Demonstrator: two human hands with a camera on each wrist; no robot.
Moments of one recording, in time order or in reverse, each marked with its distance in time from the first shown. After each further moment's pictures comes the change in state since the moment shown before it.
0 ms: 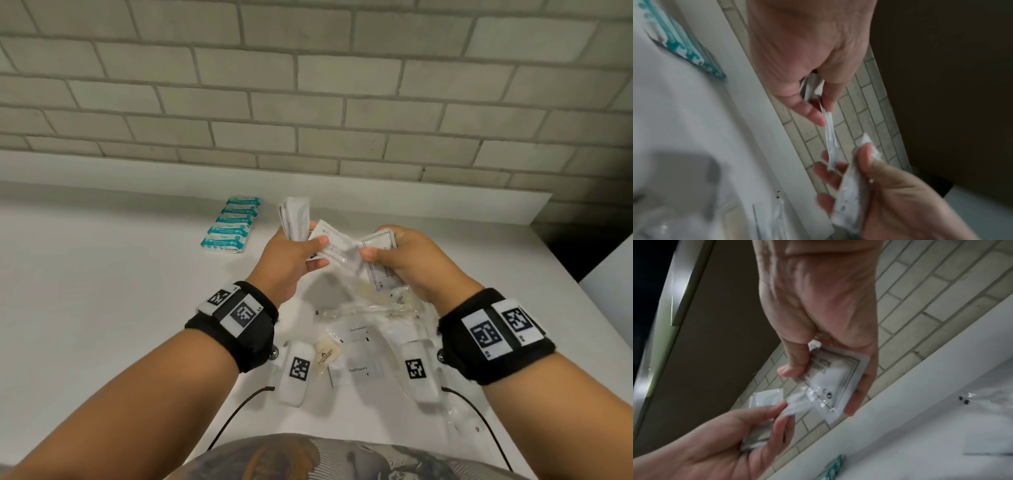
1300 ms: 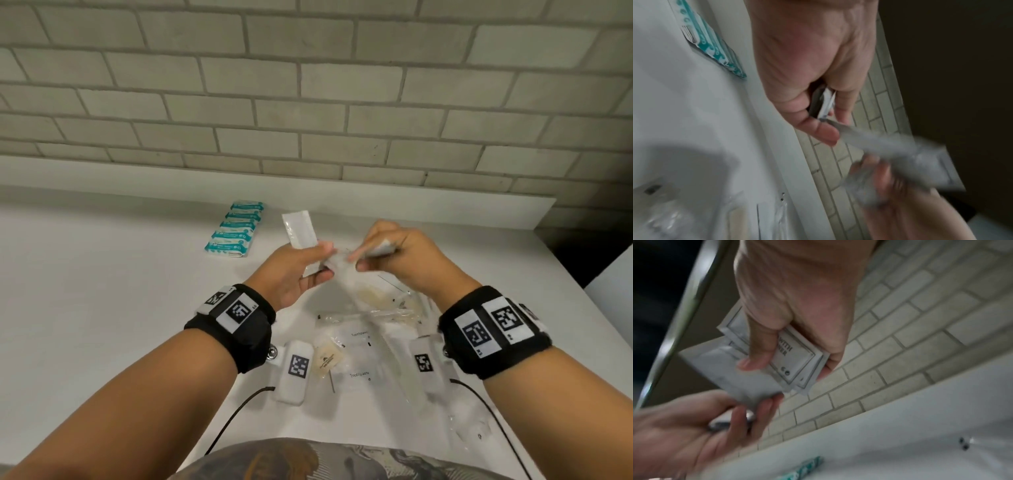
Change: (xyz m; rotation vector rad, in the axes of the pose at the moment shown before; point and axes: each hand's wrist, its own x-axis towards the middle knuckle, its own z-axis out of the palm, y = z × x) left_hand -0.001 0.000 -0.005 0.028 -0.120 -0.184; right_hand 0.002 -0.009 -0.001 -0.084 -0.085 -0.256
